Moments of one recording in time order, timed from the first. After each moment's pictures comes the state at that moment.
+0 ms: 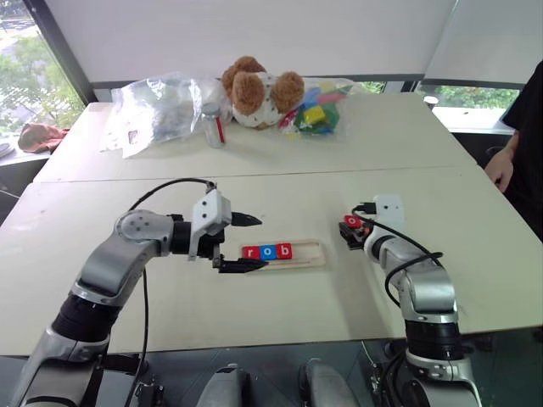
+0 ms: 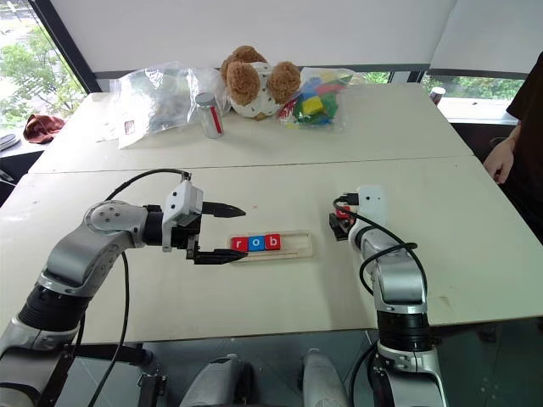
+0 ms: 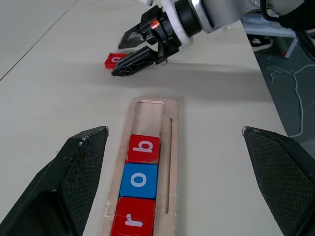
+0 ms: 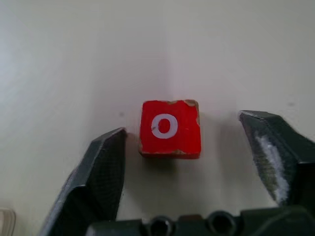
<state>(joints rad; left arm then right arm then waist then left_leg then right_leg) -0.48 0.66 -0.15 -0.21 -0.42 0.47 -1.15 -0.38 -0.23 -0.08 -0.17 -0.02 0.91 0.21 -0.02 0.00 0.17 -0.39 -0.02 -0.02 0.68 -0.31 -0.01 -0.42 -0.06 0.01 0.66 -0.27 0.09</state>
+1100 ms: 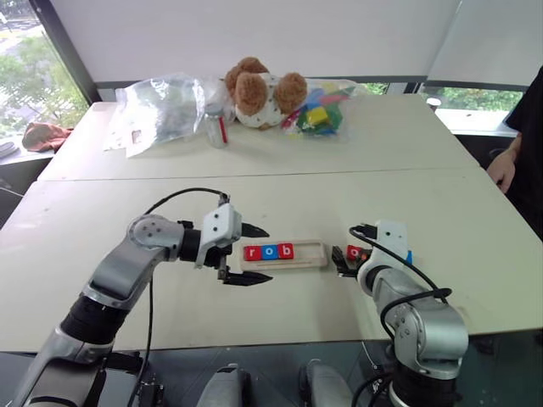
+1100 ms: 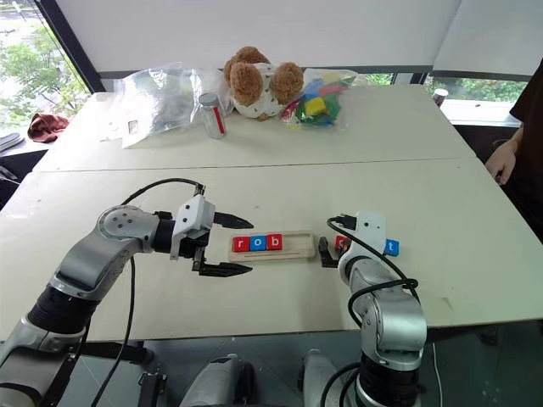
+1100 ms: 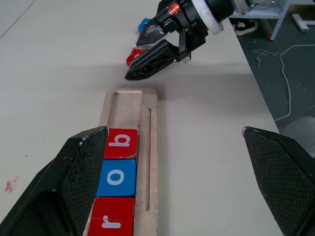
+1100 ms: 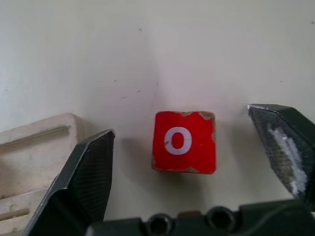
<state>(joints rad) -0.48 0.65 -0.22 -0.19 -0.36 0.40 -1.20 -0.20 -0.01 -0.13 -0.65 -0.01 1.35 0.00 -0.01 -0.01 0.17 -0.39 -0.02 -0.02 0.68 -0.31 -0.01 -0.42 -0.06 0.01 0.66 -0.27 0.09</state>
